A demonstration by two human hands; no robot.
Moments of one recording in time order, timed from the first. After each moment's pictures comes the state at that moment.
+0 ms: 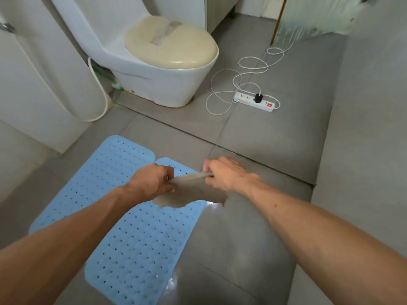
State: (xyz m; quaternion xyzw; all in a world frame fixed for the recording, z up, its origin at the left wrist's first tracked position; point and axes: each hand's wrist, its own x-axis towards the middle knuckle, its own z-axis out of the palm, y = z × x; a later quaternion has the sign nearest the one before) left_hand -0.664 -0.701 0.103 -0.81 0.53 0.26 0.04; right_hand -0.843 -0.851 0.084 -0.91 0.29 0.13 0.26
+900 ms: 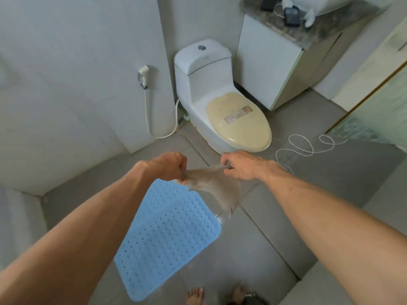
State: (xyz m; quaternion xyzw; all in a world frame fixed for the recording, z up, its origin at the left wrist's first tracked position) left_hand -0.518 -0.757 0.464 -0.88 0.34 0.34 -0.04; right_hand -0.641 -0.974 0.475 -0.95 0.06 0.25 0.17
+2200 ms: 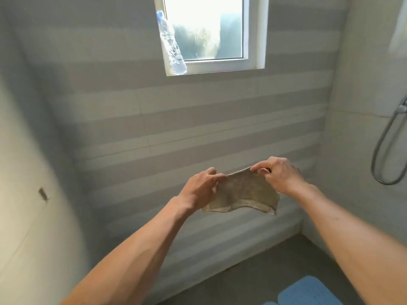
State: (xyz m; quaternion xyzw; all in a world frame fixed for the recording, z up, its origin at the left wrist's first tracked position) left_hand -0.938 -0.472 0.729 -0.92 -0.35 -0.21 0.00; right_hand -0.697 -0.538 0.744 -0.74 -0.62 -0.01 0.26
